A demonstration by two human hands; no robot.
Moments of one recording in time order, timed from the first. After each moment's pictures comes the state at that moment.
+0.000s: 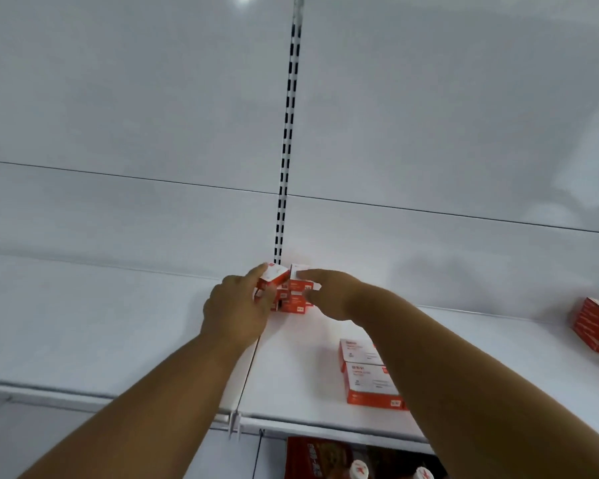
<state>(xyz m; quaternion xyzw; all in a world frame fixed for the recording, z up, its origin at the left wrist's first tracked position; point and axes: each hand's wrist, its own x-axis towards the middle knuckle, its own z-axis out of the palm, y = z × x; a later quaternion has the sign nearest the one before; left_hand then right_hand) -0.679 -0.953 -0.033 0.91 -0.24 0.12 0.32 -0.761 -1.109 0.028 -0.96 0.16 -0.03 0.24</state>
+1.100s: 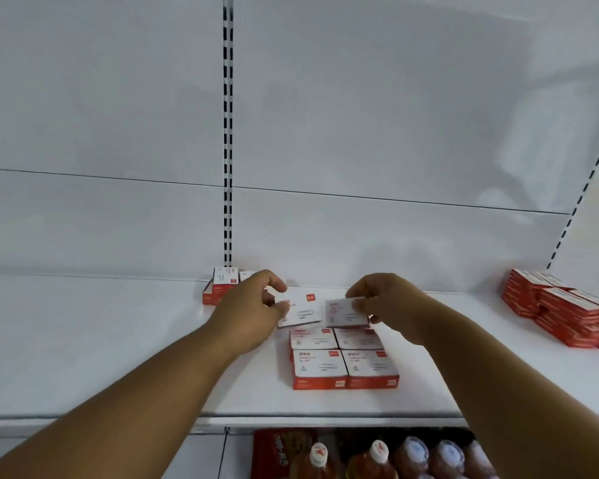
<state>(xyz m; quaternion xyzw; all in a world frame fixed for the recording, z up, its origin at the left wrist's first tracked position) -0.745 -0.999 -0.008 0.82 -0.34 -0.05 0.46 -0.877 -1.199 0.017 -0.86 0.28 -0.12 0.41</state>
